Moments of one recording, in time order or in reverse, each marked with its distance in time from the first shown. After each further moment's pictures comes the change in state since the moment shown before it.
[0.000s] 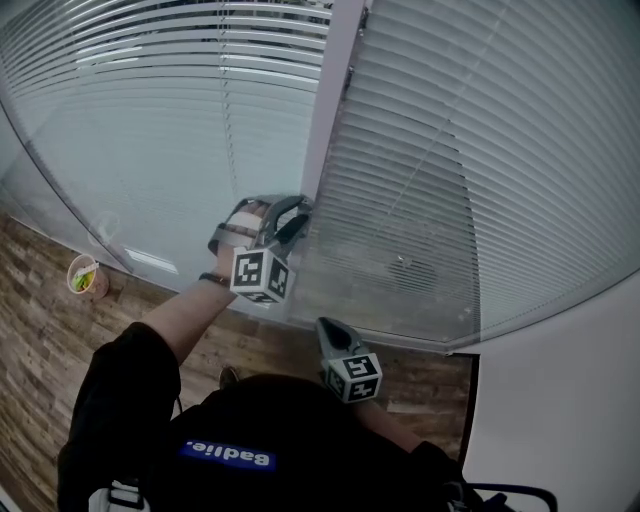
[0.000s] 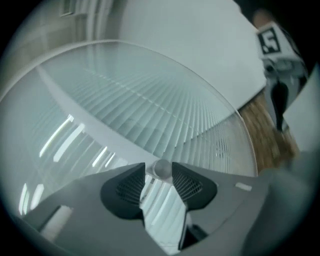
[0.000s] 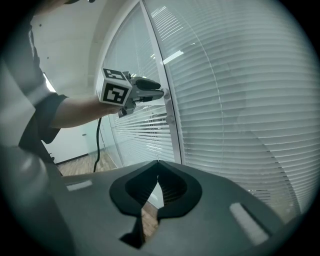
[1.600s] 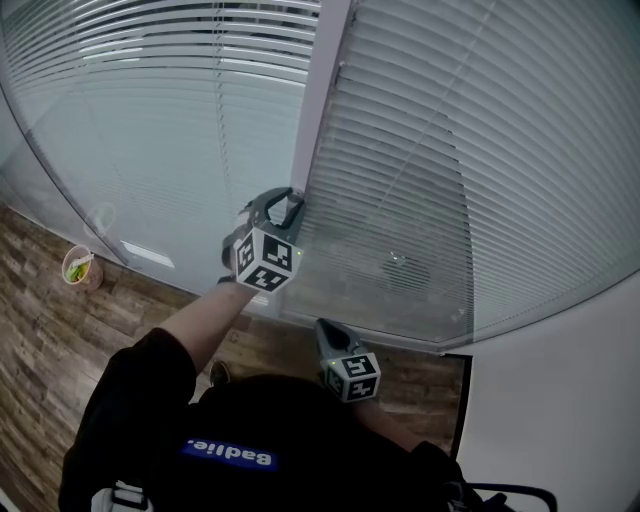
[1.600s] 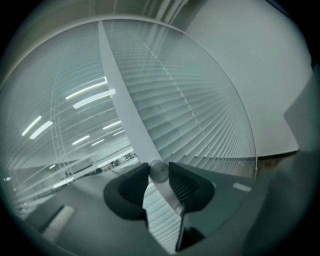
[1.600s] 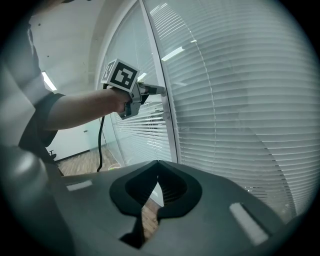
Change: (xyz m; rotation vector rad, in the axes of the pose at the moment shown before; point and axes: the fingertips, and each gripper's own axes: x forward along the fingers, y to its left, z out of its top) left arm 0.012 0.004 -0.006 -0.586 0.056 0.107; right arm -0.023 -0.015 -0.017 -0.018 0.042 0.004
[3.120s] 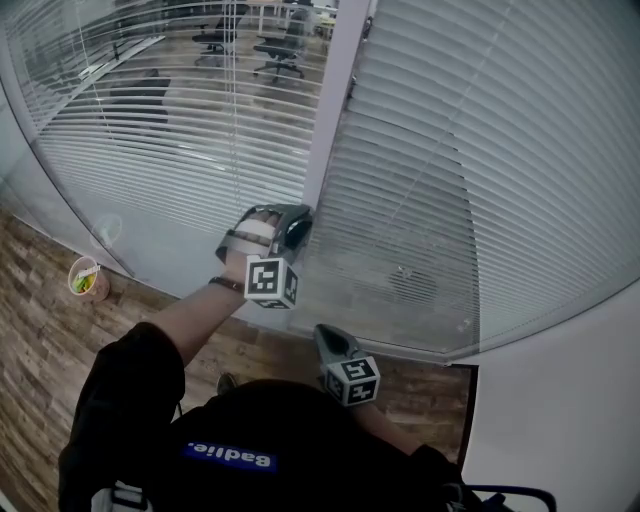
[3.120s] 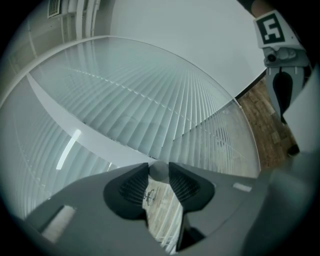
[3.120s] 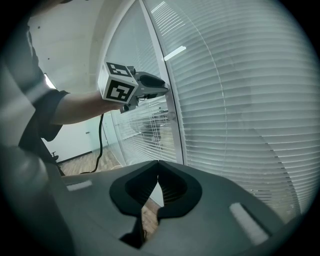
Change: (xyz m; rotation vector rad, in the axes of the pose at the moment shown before) left arm -0.003 -0.009 0.002 0.700 0.013 -0.060; right arm 0.027 0.015 0.016 0.013 -0.004 0.030
